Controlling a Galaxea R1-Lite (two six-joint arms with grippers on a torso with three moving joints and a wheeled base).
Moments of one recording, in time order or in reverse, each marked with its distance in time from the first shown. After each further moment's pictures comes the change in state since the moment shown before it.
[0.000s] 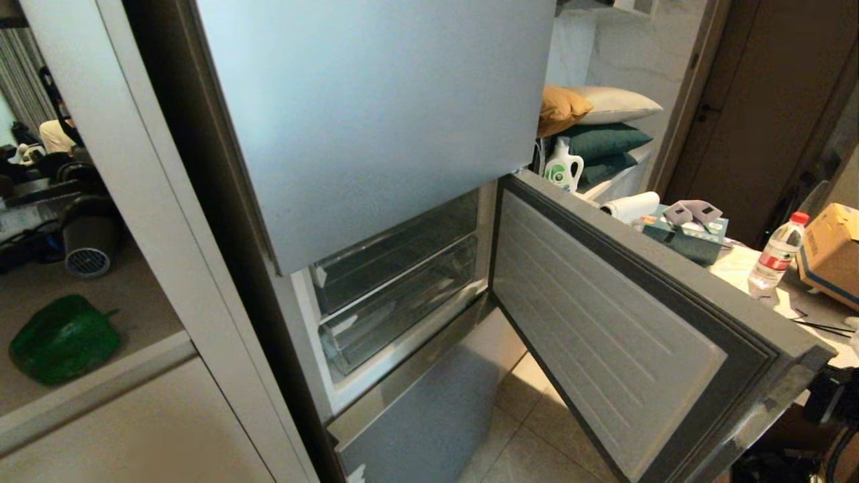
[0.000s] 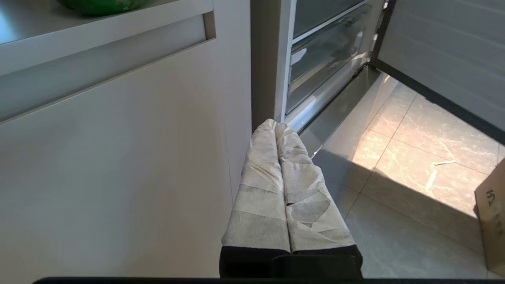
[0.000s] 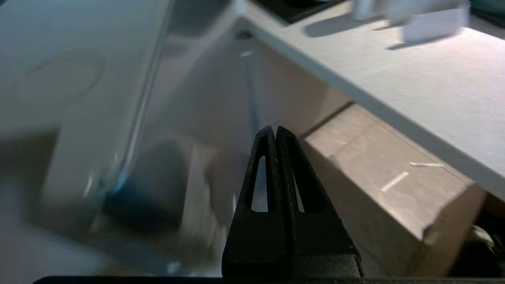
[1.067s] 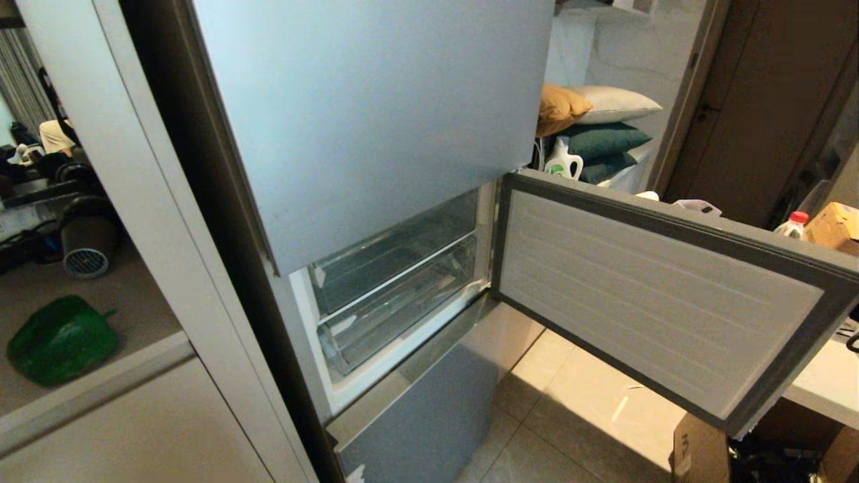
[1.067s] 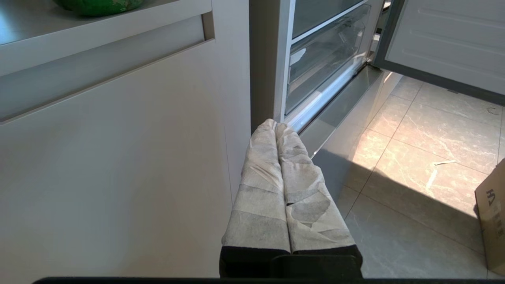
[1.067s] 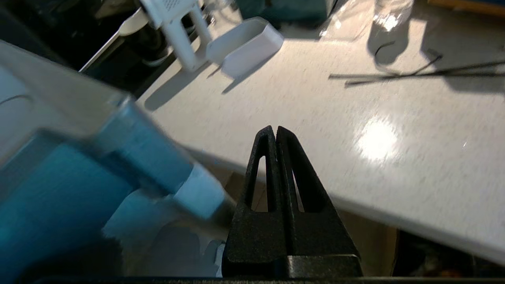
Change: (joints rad) left arm 0.000 0.000 0.000 0.000 0.000 0.000; right arm -0.316 0.523 -0.682 0.160 -0.049 0.212
